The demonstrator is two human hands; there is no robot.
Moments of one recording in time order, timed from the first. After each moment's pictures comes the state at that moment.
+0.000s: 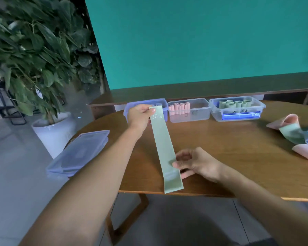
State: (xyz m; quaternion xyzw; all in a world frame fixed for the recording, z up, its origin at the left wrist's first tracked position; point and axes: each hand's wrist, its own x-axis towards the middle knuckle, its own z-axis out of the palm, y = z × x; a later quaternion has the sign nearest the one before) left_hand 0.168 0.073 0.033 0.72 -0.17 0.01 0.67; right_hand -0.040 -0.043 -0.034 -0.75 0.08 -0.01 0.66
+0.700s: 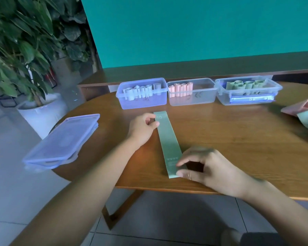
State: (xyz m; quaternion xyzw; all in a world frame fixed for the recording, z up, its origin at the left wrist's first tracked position) left_hand 0.167 0.082 -0.056 0.86 -0.25 -0.01 0.44; right_hand -0.073 -0.050 -0.050 -0.93 -0.09 -0.13 0.33
